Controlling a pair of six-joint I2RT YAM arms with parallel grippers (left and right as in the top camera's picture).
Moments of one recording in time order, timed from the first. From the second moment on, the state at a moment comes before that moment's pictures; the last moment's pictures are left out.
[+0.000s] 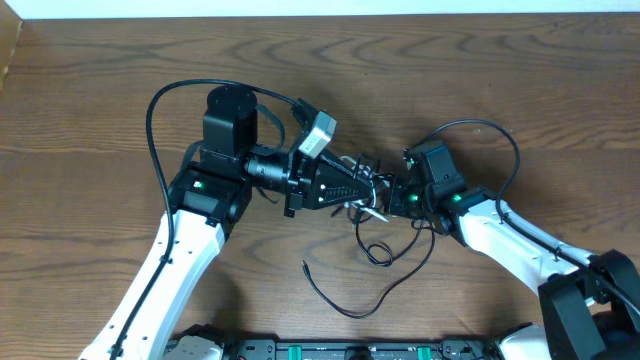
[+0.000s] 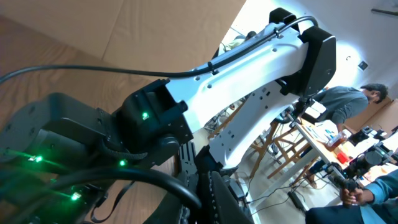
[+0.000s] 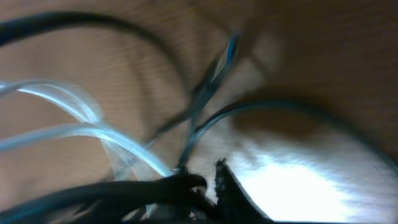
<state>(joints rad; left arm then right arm) -0.32 1.28 1.02 -0.16 1.49 -0.10 0.44 1.57 0.74 -0.21 -0.24 0.69</state>
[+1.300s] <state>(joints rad) -0.33 1.28 1.03 -0.81 0.24 -0.03 0.24 0.69 0.81 -0.49 0.03 0.48</state>
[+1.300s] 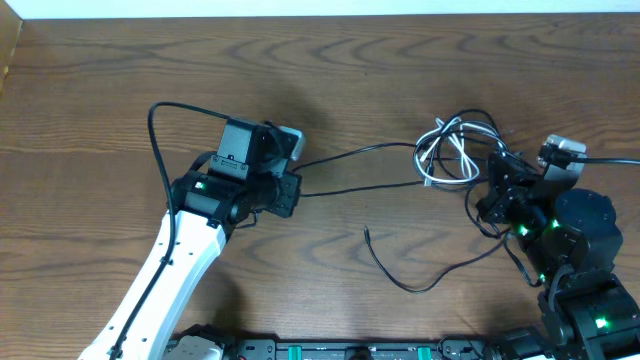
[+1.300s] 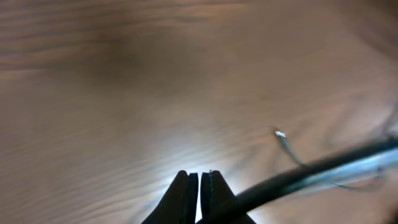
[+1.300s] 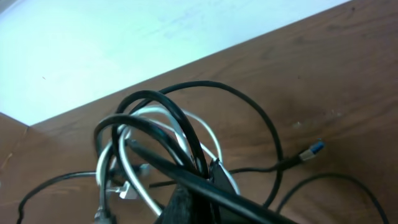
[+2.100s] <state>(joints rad) -0.33 1.28 1.03 -0.68 0.95 0.11 0.23 0.79 0.81 -0.58 -0.27 0.46</state>
